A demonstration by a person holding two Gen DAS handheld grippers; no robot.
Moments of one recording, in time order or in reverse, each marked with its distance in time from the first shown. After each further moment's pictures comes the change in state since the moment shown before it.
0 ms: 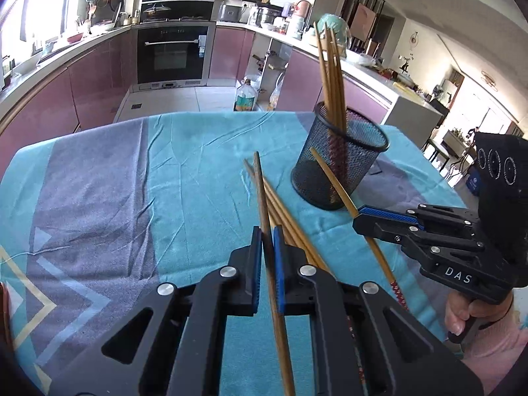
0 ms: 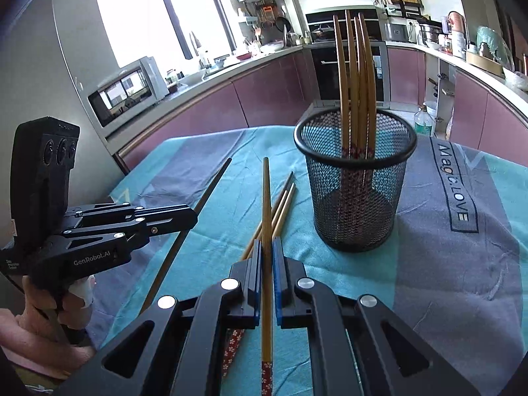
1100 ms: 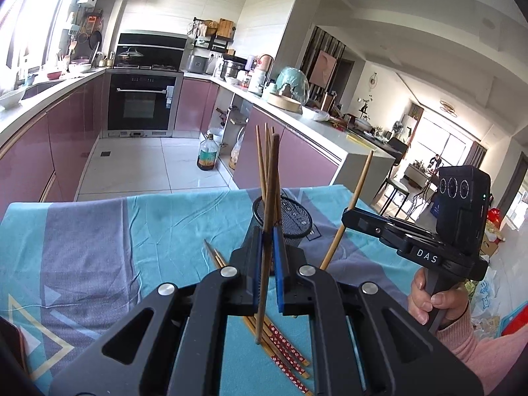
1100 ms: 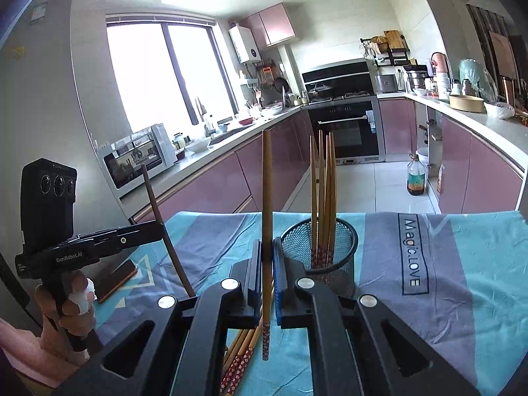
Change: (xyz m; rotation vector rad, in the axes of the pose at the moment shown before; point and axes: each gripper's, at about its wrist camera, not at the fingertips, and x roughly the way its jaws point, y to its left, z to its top) left arm -0.101 -0.022 0.048 0.036 -0.229 -0.167; right arm -0.085 -0.017 0.037 0.013 -0.275 0.016
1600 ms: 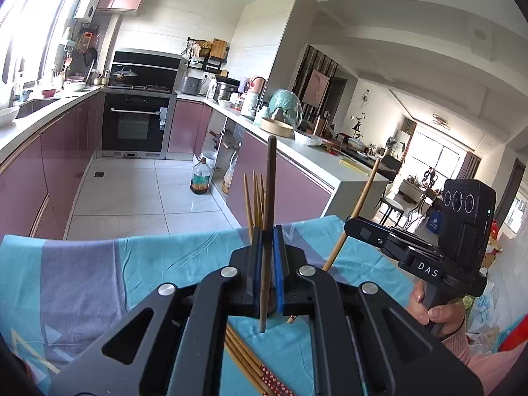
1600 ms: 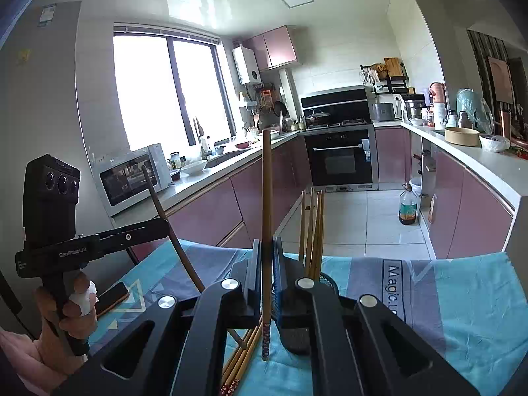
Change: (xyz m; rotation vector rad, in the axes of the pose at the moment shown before) left arm -0.003 -0.011 0.048 0.017 -0.092 -0.029; right arm -0.014 -0.003 0.038 -0.056 -0.104 -0.037
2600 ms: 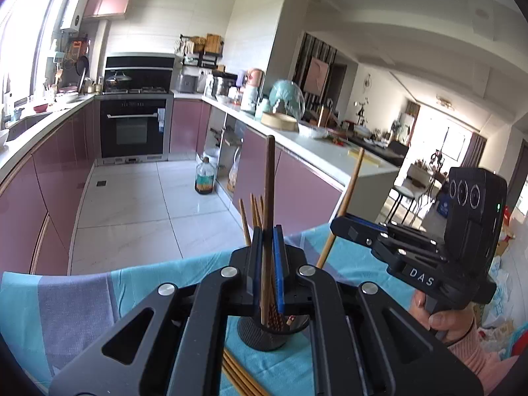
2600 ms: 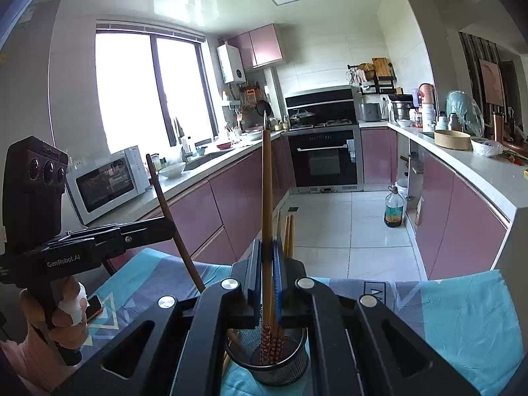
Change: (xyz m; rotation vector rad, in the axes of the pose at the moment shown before) left arm 0.050 -0.029 0.040 0.081 0.072 0.029; right arm 0.040 -0.023 0.020 0.005 0.027 -0.074
